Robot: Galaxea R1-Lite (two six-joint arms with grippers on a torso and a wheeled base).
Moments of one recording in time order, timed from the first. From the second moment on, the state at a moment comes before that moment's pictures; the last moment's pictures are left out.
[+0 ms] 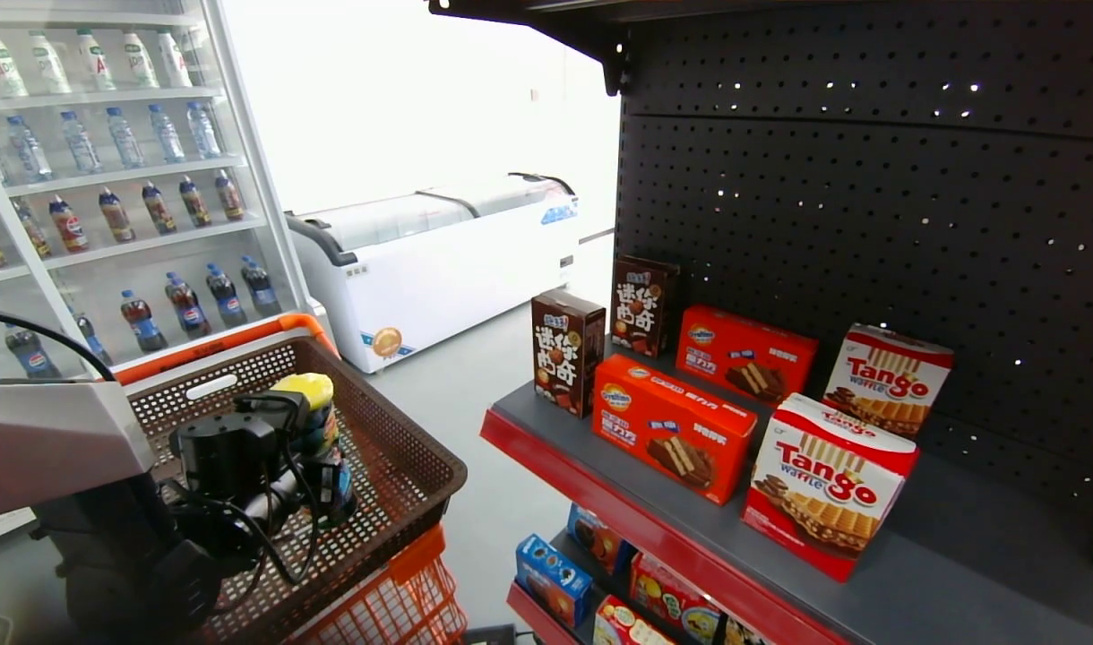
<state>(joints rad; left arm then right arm) -0.01 2.19 -0.48 -1.34 0.18 0.11 0.00 0.00 0.00 0.00 0.06 0.00</state>
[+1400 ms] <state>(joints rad) -0.21 1.62 -0.76 -0.58 -0.20 0.10 0.00 0.00 0.00 0.00 0.06 0.00</state>
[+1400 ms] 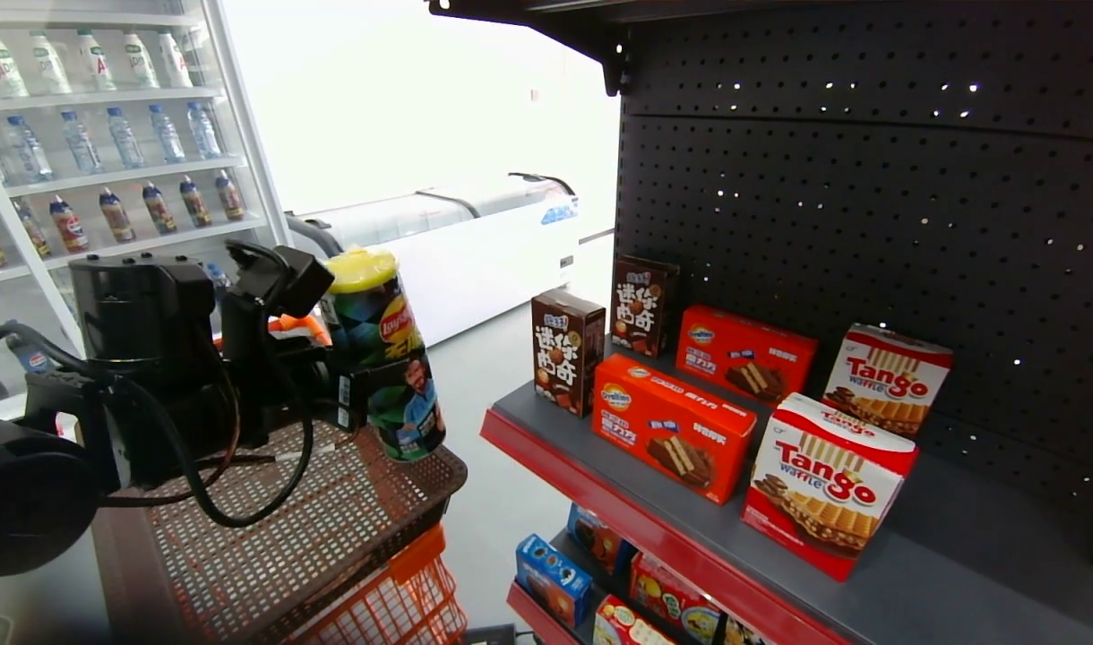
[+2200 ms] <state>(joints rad) -0.29 1.52 -0.79 -0.57 -0.46 0.05 0.00 0.00 0.00 0.00 0.06 0.00</state>
